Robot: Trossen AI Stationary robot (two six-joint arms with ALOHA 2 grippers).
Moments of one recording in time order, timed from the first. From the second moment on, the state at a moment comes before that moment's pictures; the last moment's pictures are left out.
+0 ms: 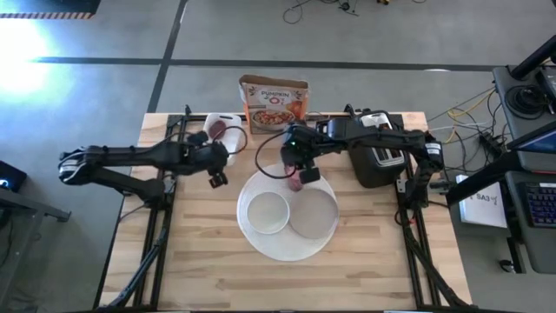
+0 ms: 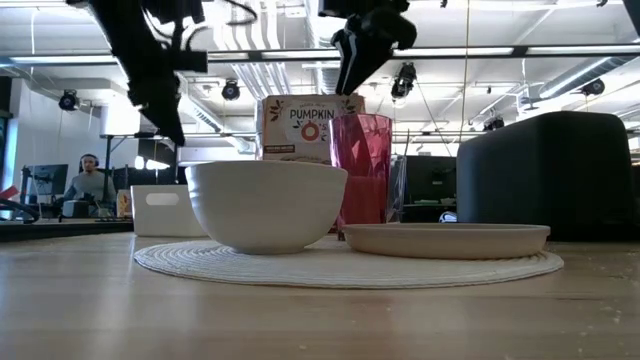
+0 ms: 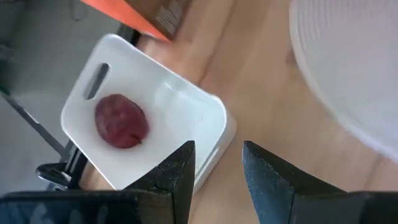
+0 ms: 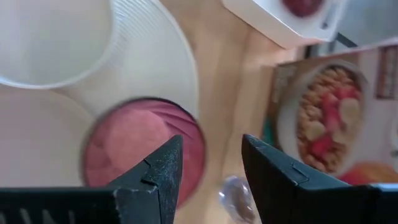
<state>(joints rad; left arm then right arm) 0.17 1.13 0.87 -0.88 -0.49 -0.09 -0.15 1.81 1.83 -1.05 0.15 -0.52</state>
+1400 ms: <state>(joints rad) 0.53 1.54 0.87 -0.79 -0.16 0.16 -0.25 1.81 1.83 -1.12 0.16 -0.50</state>
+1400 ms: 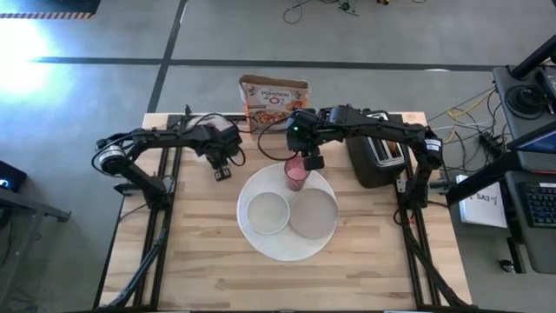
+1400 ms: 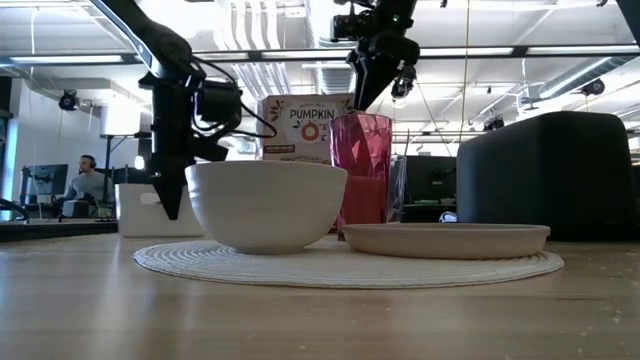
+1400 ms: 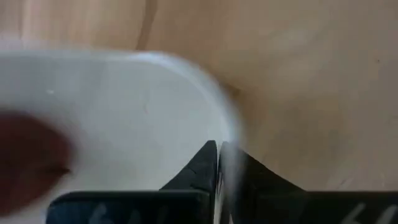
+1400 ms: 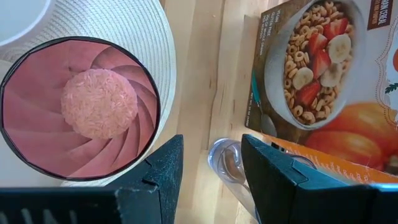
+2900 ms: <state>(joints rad) -0.54 1.49 0.99 -0.73 -0.04 -1.19 -0.28 1.82 1.83 -1.16 0.16 -0.25</state>
